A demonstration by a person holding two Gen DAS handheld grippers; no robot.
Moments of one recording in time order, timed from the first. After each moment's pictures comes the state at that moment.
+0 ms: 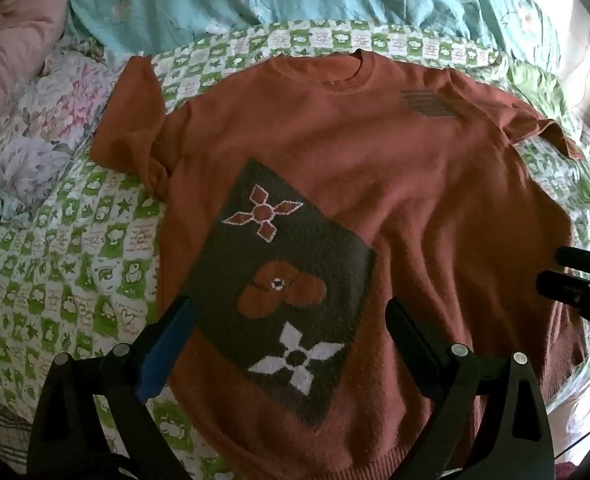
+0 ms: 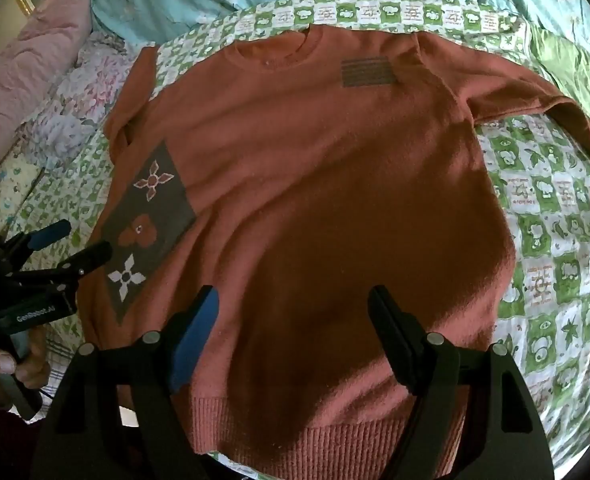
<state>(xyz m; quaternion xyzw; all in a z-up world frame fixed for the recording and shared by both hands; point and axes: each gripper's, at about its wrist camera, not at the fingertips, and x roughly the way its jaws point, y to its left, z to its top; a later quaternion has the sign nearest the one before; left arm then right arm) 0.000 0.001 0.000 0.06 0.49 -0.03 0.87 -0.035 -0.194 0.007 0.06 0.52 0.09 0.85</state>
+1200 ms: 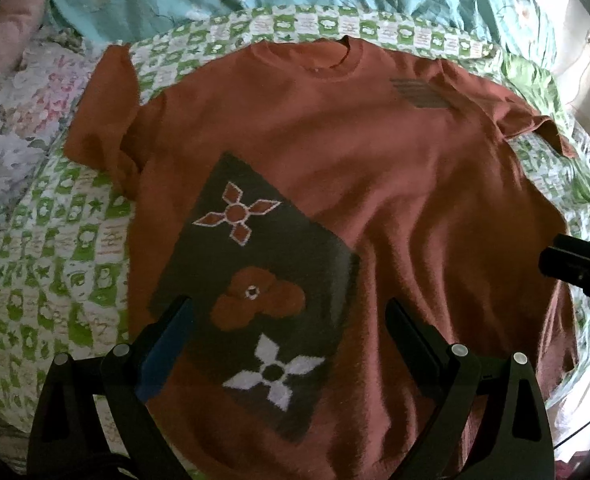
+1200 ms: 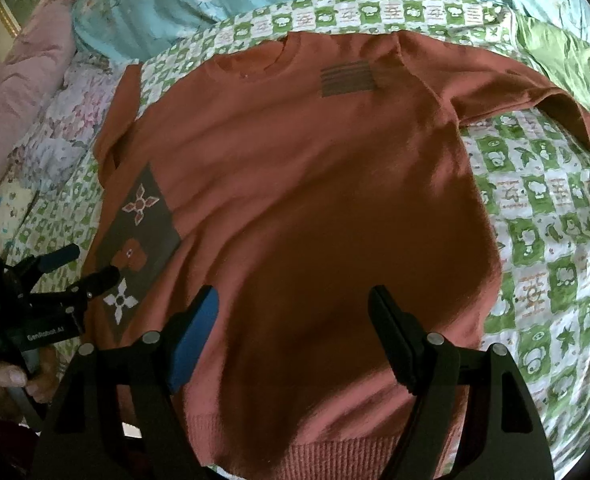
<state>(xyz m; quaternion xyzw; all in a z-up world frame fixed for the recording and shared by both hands) 0.025 -0.009 -0.012 0.03 0.53 -0.06 0.85 -0.019 -0.210 0.008 0.07 0.52 0.07 0.85</state>
